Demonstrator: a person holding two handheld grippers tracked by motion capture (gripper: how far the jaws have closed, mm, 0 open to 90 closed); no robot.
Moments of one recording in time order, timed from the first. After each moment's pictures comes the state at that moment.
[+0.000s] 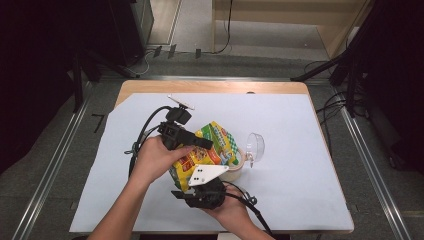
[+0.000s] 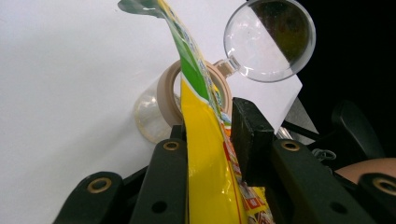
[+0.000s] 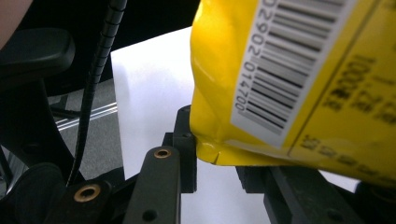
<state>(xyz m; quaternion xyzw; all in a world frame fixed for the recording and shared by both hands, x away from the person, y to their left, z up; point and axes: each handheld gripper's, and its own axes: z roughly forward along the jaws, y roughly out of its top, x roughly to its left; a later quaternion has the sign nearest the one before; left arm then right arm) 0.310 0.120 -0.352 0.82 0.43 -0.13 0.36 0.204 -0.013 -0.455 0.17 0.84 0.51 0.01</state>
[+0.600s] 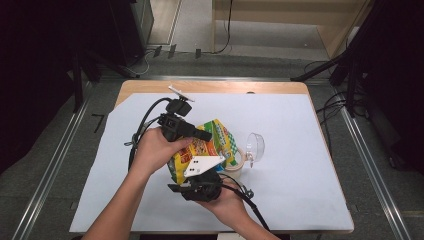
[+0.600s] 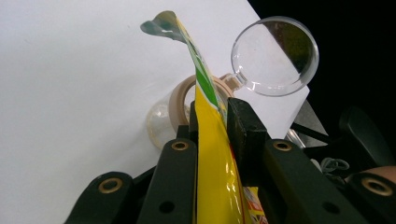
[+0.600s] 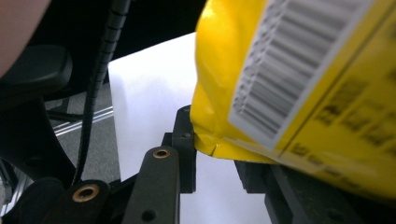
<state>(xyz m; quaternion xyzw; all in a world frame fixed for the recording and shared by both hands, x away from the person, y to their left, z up) 0.322 0.118 -0.340 0.83 0.42 -0.11 0.35 0.217 -0.004 -0.440 0.18 0.84 0.51 0.00</state>
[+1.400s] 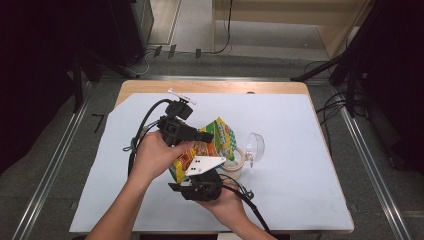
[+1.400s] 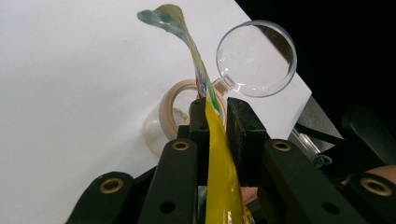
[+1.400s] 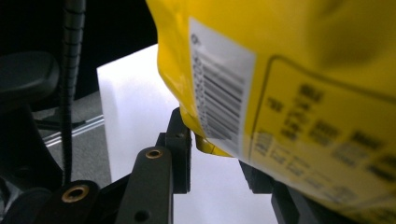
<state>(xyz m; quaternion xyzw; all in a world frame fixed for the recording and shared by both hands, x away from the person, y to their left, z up) 0.305 0.113 -0.328 0.83 0.41 -0.08 0.37 0.218 -0.005 -0.445 0.20 0.83 0.51 0.00</state>
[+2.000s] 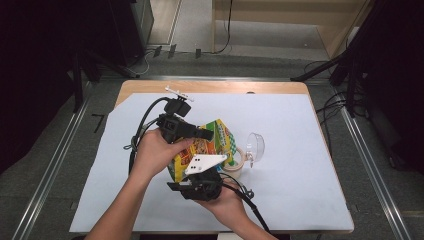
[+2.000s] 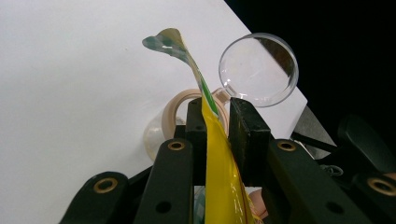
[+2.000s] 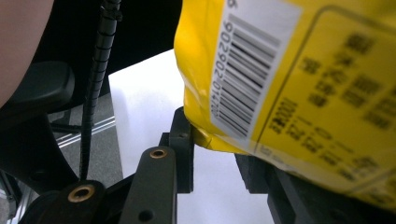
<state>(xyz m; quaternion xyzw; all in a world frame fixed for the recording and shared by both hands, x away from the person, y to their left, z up) 0.313 0.118 -0.331 0.82 0.41 -0.09 0.38 0.217 -0.005 -0.436 0.20 0.83 0.52 -0.01</state>
